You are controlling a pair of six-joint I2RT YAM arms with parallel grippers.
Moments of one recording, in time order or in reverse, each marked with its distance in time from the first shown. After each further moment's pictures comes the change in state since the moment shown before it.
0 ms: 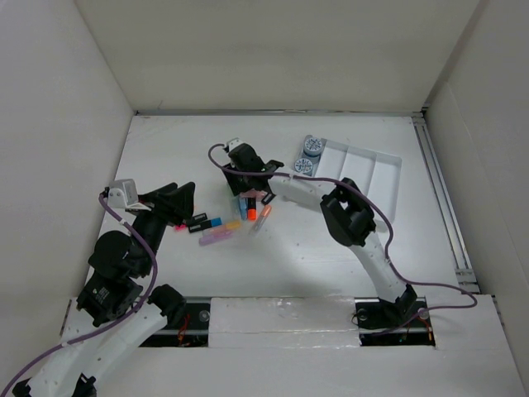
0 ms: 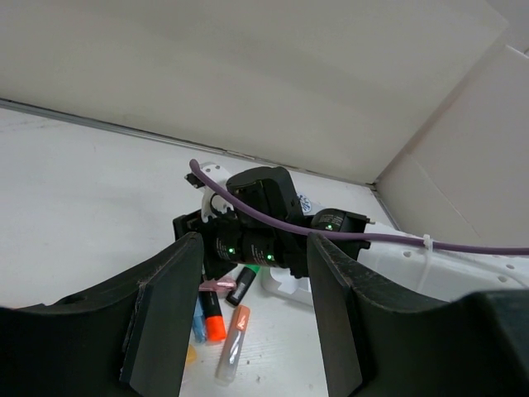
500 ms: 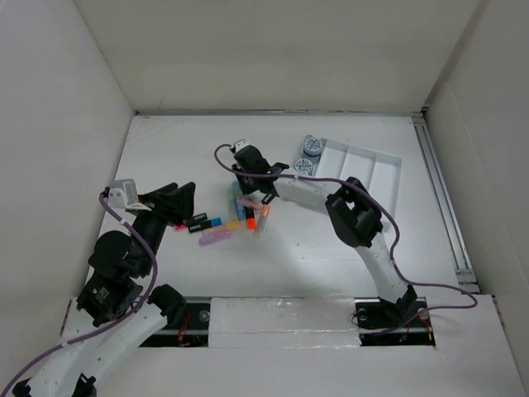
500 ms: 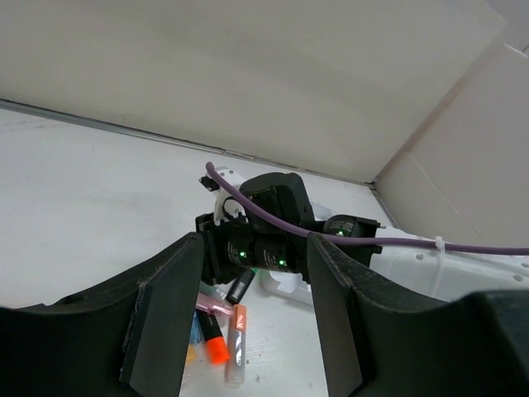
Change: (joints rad) left arm 0.000 0.000 0.000 0.000 0.005 0.000; right arm -0.011 -0.062 -0.112 0.059 -0.004 0.045
